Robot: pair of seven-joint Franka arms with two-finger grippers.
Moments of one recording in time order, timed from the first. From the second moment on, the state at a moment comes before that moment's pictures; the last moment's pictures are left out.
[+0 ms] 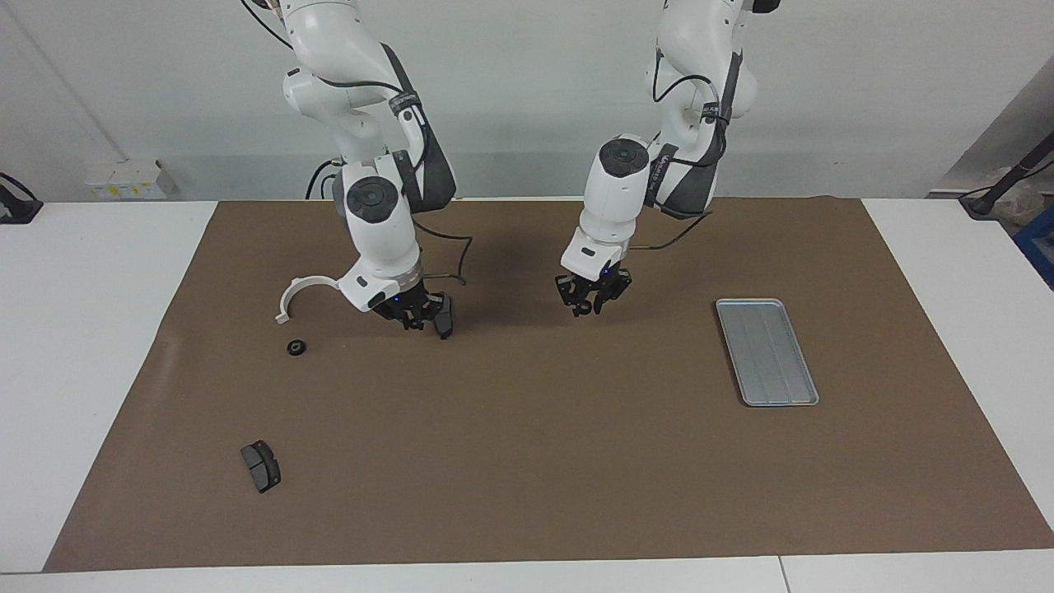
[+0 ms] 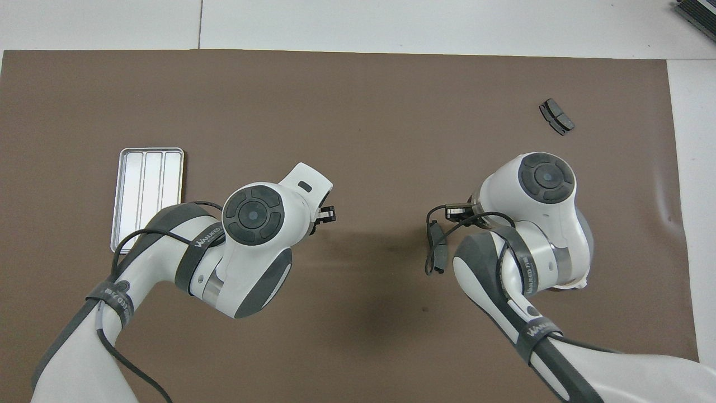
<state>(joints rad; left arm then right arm) -0.54 0.17 -0.06 -2.04 0.01 2.32 -0.70 0.31 0.17 -0.05 -2.12 0.01 2.25 0.28</state>
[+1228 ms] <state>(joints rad) -0.02 0.03 -0.02 -1.68 0.01 1.70 -0.12 0.21 0.11 -0.03 -2.21 0.02 2.30 0.14</state>
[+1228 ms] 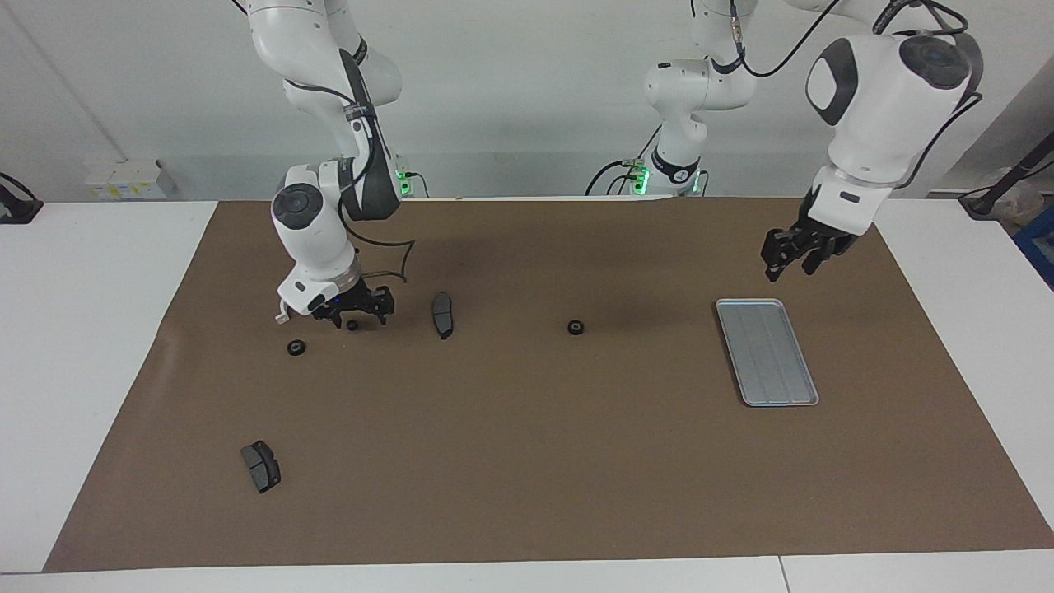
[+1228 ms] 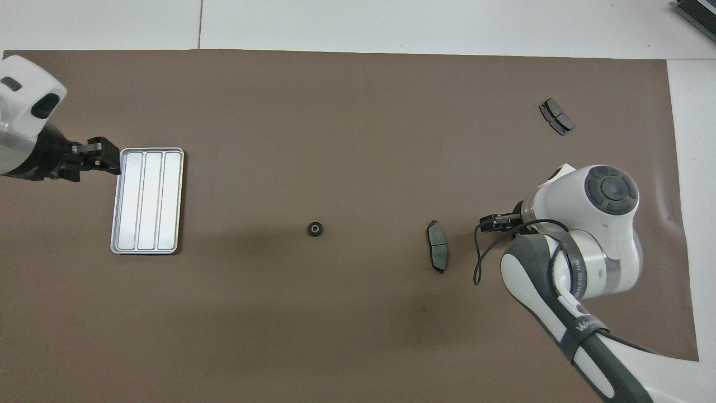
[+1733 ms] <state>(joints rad) 0.04 0.01 -0.04 -1.64 0.00 1.68 -0.02 0.46 0.17 -0.02 -2.06 0.06 2.30 0.49</state>
